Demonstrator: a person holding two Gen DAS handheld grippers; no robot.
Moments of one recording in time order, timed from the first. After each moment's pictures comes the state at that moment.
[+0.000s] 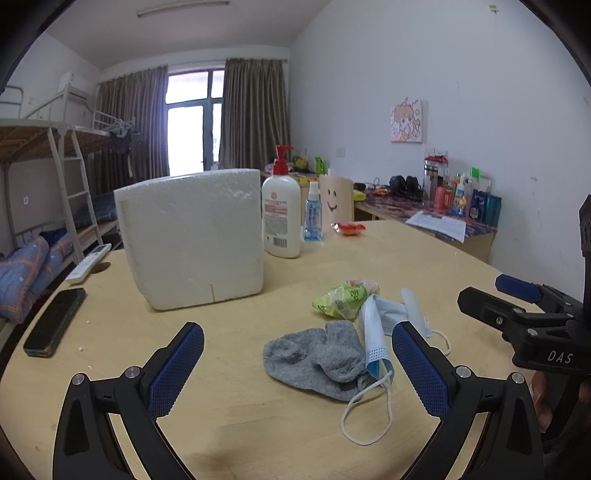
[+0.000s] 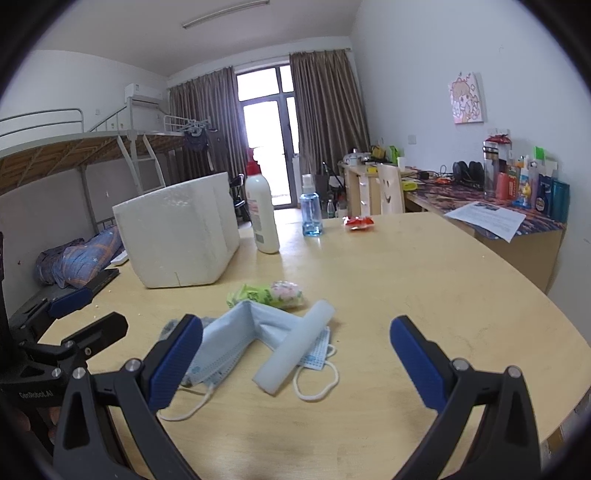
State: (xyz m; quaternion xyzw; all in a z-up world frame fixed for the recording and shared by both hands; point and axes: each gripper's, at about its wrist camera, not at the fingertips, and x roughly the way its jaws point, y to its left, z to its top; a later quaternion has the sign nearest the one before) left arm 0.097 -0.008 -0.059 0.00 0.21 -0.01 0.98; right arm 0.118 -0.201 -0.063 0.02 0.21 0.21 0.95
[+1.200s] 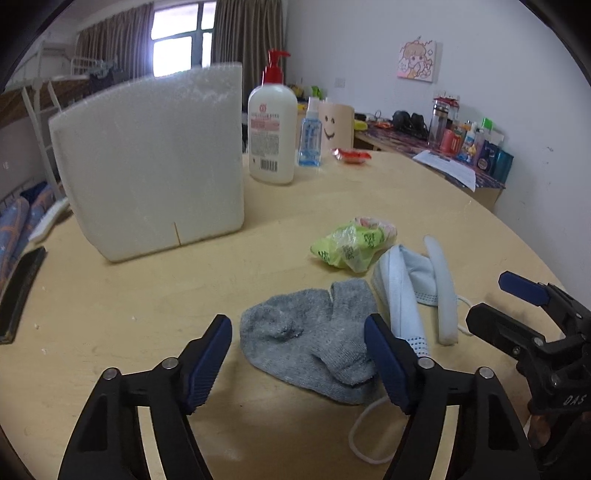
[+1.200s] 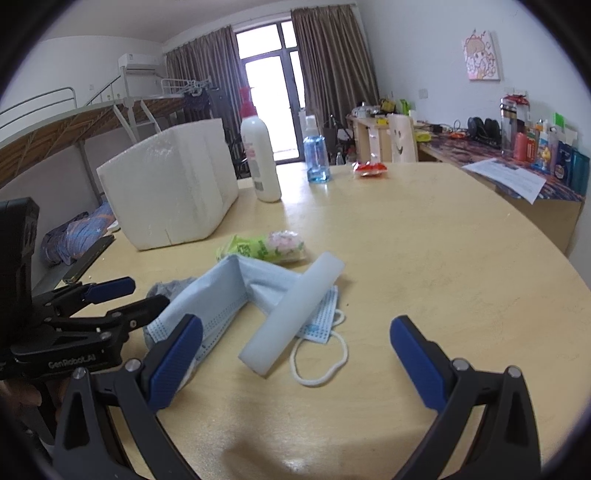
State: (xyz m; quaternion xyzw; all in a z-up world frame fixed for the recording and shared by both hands) left arm 0.160 -0.004 -0.092 -0.03 0.36 -0.03 0.93; right arm 0.152 -0.195 -0.089 0.01 0.31 0.24 0.92
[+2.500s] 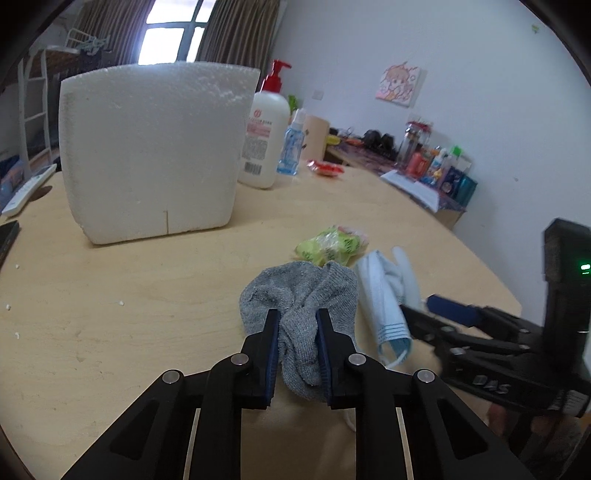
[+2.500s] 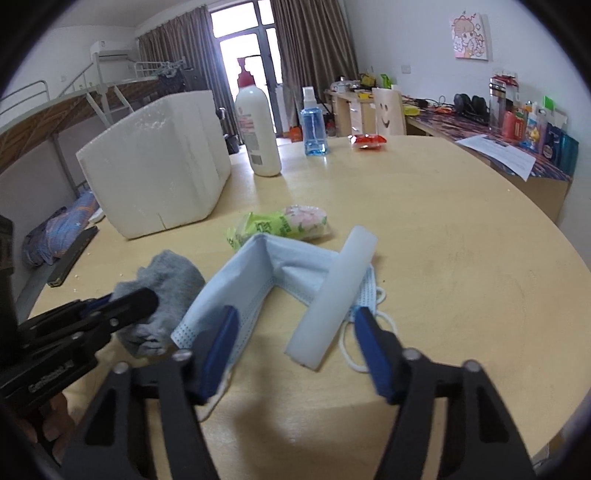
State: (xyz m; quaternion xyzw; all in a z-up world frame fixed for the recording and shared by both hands) left arm 0.132 0.029 -0.086 -0.10 0.33 -0.12 0.93; right arm 0.151 -0.156 -0.091 0.01 0.37 0.18 0.91
